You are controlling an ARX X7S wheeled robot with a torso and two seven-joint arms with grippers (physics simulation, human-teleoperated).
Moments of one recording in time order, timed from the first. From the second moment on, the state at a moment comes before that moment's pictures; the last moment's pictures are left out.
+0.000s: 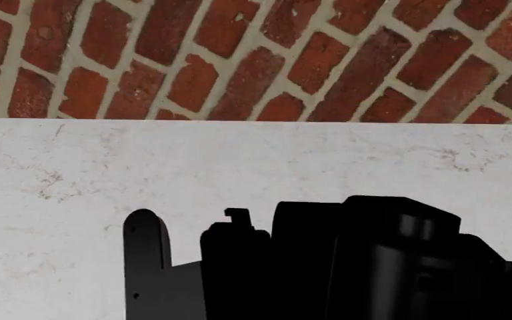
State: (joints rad) left arm -0.76 -0.93 -0.22 0.66 -1.76 -1.18 -0.89; right arm 1.70 0.56 -1.55 -0.42 0.72 1.02 -0.74
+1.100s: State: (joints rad) left arm -0.76 -0.94 -0.19 0.67 -1.73 -1.17 -0.88; right arm 1.88 0.71 -1.29 -0.45 0.89 1.11 -0.66
